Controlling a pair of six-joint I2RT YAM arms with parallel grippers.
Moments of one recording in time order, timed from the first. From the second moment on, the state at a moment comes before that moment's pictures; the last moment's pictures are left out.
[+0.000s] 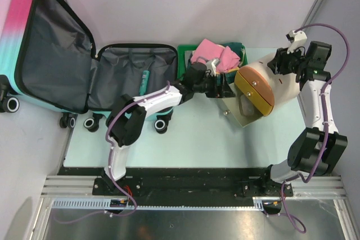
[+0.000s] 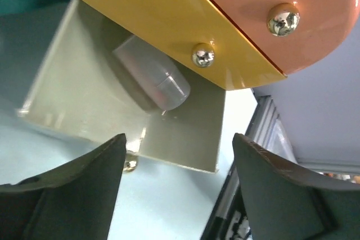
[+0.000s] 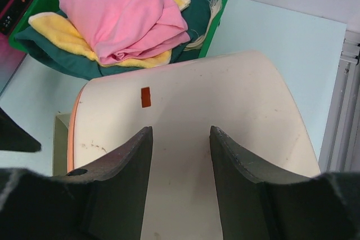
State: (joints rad) left arm -0.77 2.07 1.59 0.08 0.47 -0.75; right arm -0.27 1.49 1.40 -0.39 -0.58 -0.24
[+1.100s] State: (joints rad) left arm -0.78 2.27 1.60 0.18 0.46 -0.38; right arm -0.26 1.47 1.39 -0.43 -0.55 -0.24
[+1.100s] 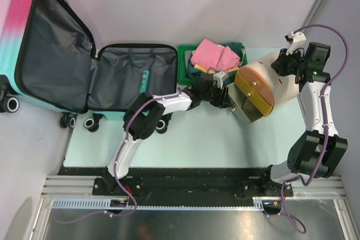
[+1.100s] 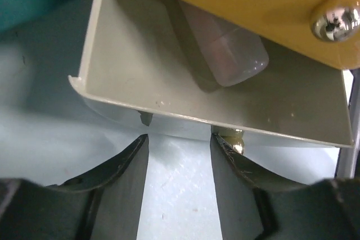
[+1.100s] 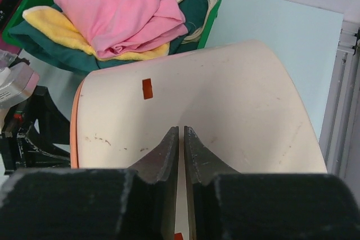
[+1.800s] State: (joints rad) left arm -0.83 2.49 1.84 0.34 0.35 -0.46; right arm -0.23 1.47 1.36 -0.39 -0.55 -0.25
